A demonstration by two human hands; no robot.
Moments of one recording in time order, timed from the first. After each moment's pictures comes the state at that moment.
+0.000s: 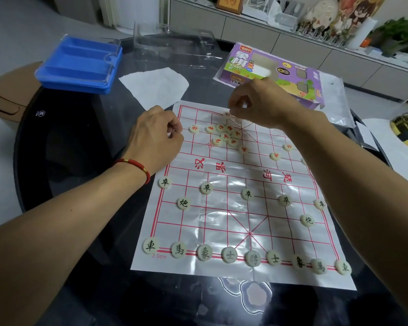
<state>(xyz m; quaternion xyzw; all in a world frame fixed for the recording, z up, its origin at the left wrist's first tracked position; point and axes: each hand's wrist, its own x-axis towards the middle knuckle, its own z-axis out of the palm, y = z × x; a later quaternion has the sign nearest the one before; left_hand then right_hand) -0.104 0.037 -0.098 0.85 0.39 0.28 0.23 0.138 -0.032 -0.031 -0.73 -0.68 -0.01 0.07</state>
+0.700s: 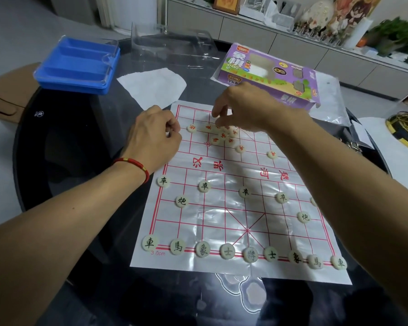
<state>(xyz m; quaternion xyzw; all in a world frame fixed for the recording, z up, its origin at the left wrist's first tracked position) -0.104 0.036 -0.098 0.85 0.39 0.28 0.23 0.106 -0.024 -0.030 -0.72 -0.70 0.02 0.01</state>
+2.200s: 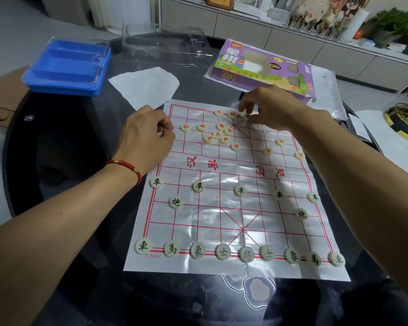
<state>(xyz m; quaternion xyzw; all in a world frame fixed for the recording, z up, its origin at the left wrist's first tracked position) -0.103 0.034 -0.097 0.85 0.40 0.28 0.22 0.177 -0.053 -0.047 -0.76 -0.65 -0.02 0.00</state>
